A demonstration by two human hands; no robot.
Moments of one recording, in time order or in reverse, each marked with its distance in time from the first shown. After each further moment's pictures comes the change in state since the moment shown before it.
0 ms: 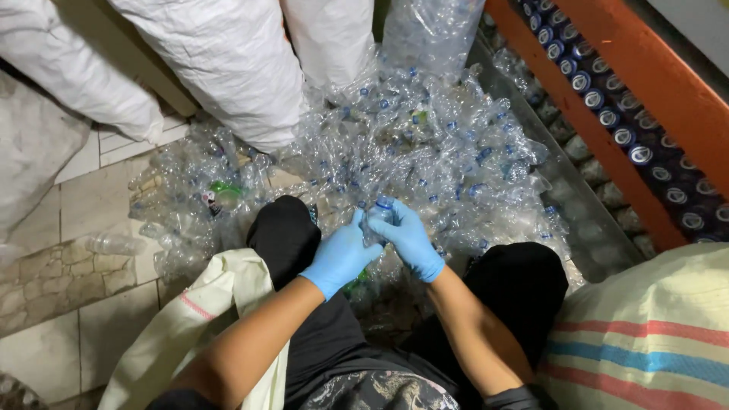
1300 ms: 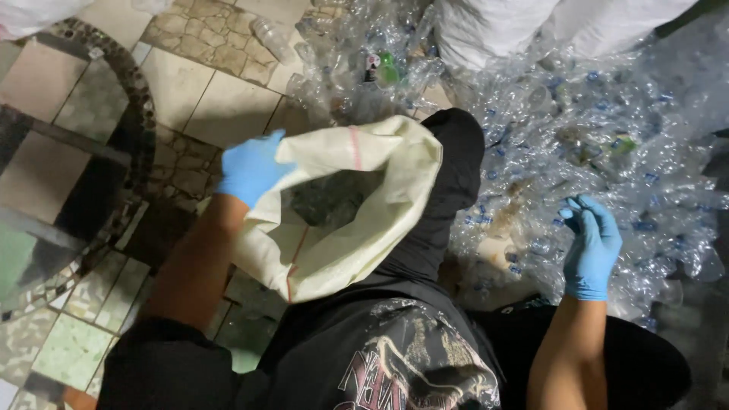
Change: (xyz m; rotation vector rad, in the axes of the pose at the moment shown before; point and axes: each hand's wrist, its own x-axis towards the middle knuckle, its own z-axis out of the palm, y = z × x) left_hand -0.270 -0.290 -0.004 0.439 0.591 -0.659; right_hand 0.010 0.013 -0.056 -0.049 -0.099 -0.062
